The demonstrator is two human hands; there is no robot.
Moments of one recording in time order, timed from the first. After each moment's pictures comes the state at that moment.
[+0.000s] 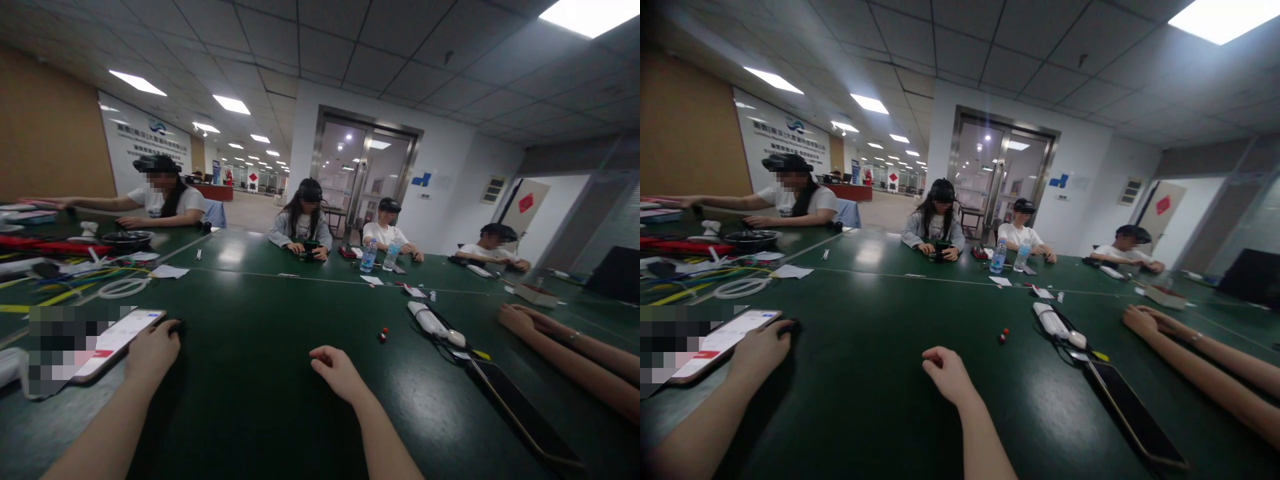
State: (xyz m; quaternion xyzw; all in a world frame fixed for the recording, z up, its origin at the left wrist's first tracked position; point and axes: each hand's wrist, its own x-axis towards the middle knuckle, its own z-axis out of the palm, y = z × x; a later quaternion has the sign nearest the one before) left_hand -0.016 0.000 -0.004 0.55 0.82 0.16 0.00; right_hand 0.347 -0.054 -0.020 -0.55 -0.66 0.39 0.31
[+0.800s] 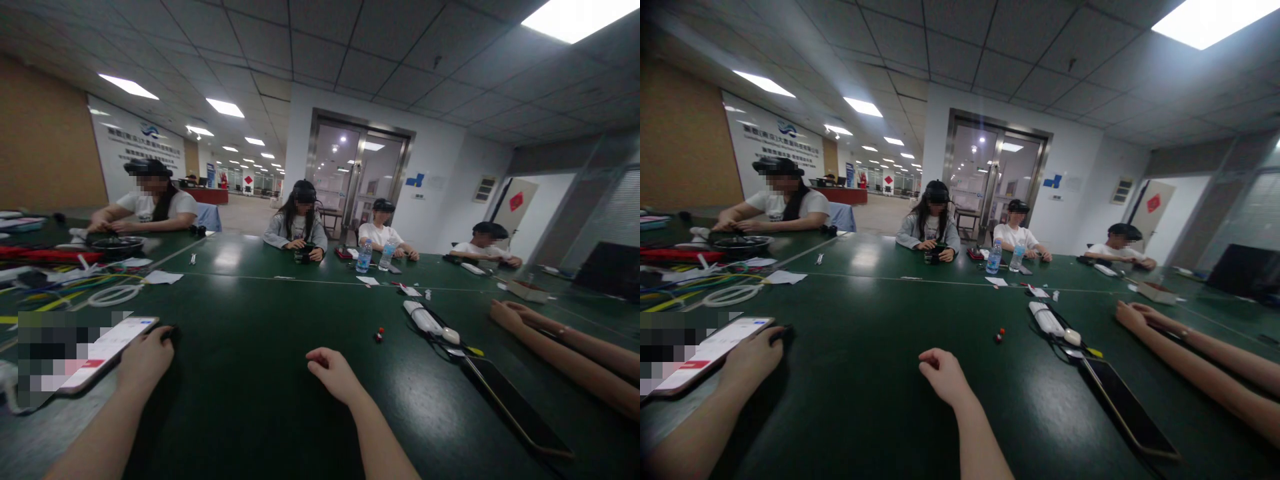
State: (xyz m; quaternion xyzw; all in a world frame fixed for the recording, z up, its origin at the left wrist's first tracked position) left_hand -0.020 0.003 -0.008 0.56 0.81 0.19 0.02; right_hand 0.346 -0.060 -0.012 -0.56 -0.65 0.41 0.31
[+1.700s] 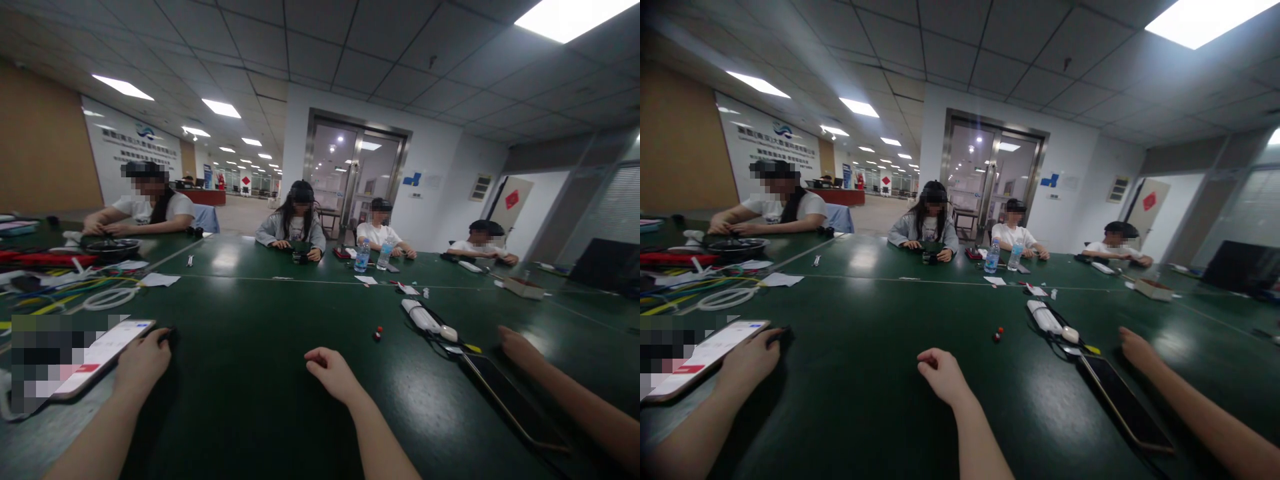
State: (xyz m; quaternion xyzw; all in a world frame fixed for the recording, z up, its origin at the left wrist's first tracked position) left_hand -0.023 0.007 -0.008 0.56 0.81 0.19 0.03; right_hand 0.346 -0.060 -0.012 -0.56 -0.65 0.41 0.32
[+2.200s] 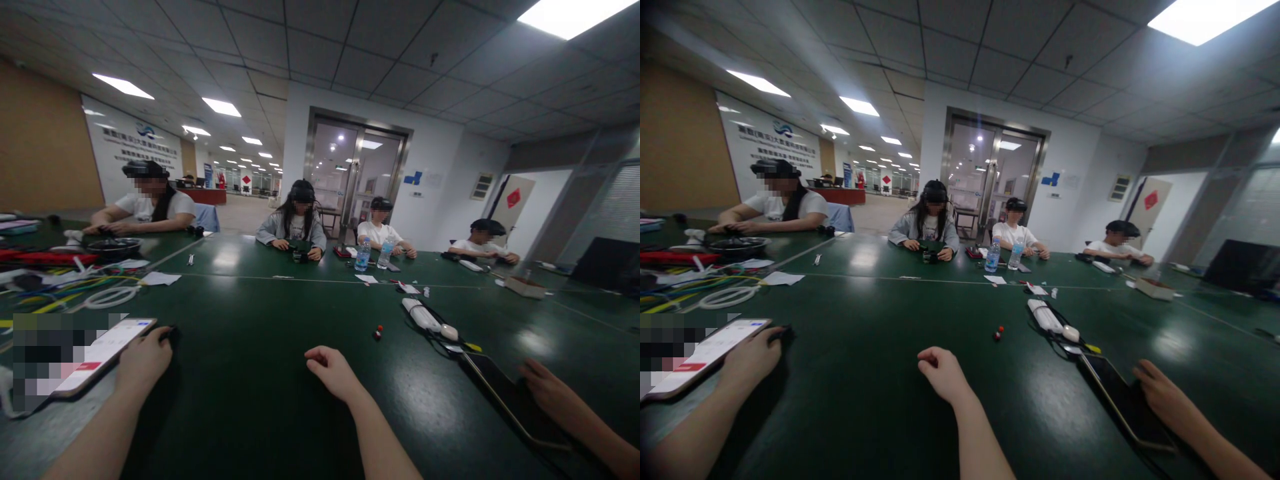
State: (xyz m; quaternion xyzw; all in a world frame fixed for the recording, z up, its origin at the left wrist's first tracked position) left_hand -0.022 0.006 -0.009 0.56 0.81 0.18 0.04; right_hand 0.346 -0.060 -0.013 -0.56 -0.66 0.40 0.32
